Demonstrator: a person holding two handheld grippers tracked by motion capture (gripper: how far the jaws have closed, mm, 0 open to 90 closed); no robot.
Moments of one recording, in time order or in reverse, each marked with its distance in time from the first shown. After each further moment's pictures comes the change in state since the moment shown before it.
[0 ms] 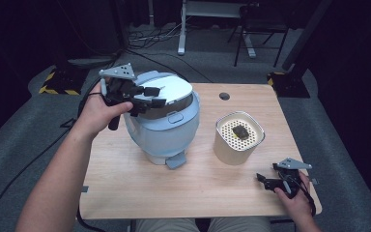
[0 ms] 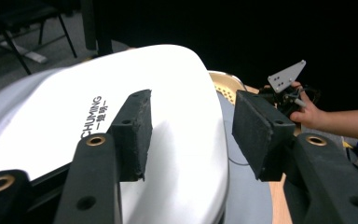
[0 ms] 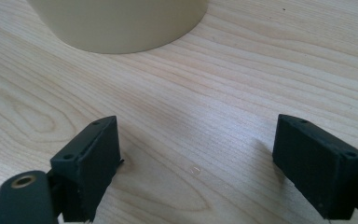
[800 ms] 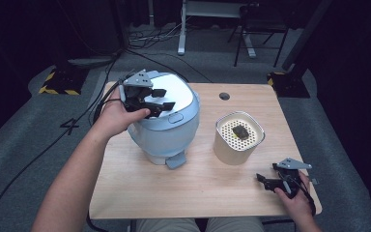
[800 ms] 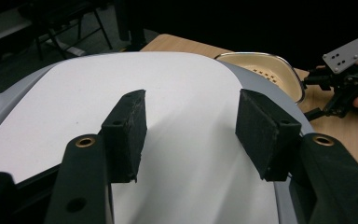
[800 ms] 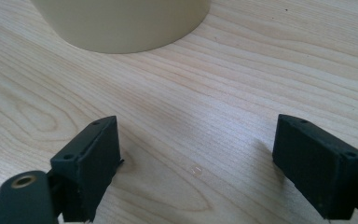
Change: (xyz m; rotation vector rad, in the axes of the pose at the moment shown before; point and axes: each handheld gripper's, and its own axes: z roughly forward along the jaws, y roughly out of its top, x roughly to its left) left arm -0.006 -0.005 0.035 0.050 0.168 0.077; right arm 0.000 0.000 0.000 0.002 0.007 -0.007
